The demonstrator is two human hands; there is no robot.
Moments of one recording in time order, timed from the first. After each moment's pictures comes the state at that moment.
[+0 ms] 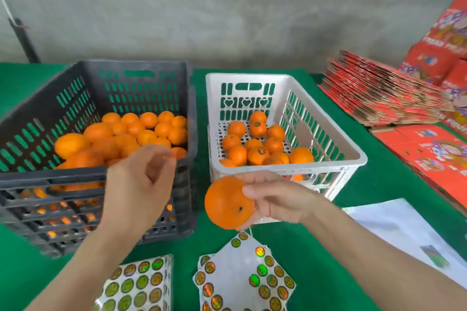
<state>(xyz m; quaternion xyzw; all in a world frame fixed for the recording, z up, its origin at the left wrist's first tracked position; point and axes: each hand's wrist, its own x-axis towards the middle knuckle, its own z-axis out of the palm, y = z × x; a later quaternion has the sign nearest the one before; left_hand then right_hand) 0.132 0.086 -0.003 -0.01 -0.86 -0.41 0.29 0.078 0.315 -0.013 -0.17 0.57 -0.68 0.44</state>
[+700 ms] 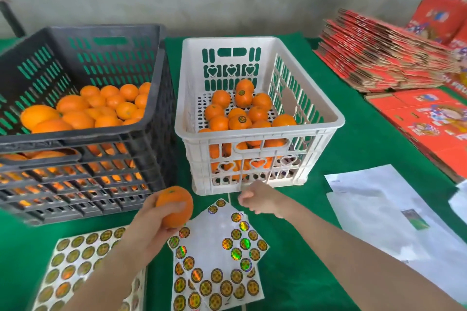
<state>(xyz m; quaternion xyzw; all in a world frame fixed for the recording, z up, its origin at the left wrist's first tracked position) 0.154 0.152 -0.124 0.30 -0.52 -0.79 -0.13 0.078 0.379 -0.139 -0.05 0.89 -0.33 0.31</state>
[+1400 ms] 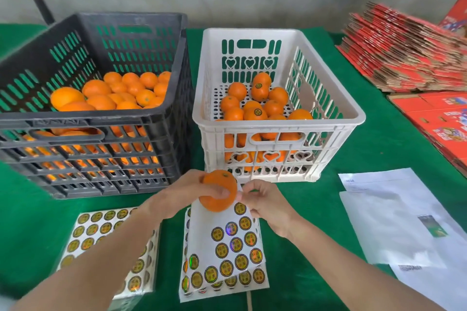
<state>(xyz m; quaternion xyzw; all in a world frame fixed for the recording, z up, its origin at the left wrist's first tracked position) 0.130 0.167 -0.097 0.00 -0.76 -0.60 -0.26 0.125 0.360 -0.138 0.03 0.71 -0.66 0.26</state>
